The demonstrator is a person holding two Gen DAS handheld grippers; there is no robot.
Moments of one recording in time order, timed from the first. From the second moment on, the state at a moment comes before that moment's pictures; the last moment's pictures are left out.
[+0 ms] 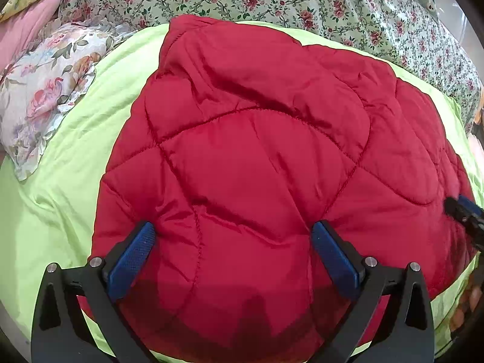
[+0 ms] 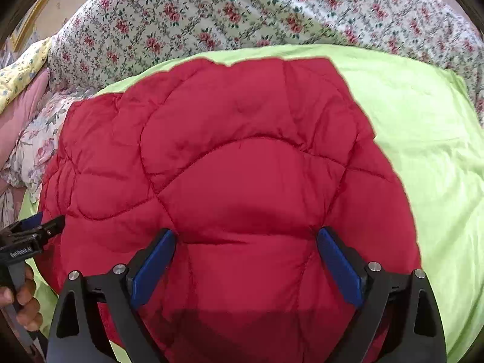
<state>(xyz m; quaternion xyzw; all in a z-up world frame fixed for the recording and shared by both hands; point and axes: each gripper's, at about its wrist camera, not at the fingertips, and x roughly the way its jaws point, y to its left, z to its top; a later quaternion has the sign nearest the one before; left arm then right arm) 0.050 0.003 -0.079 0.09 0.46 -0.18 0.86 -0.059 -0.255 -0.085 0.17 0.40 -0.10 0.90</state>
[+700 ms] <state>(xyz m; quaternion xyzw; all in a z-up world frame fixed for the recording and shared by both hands) 0.053 -0.002 -0.078 0.09 0.46 -0.18 0.86 -0.052 -0.250 -0.101 0.15 0.41 -0.10 0.90</state>
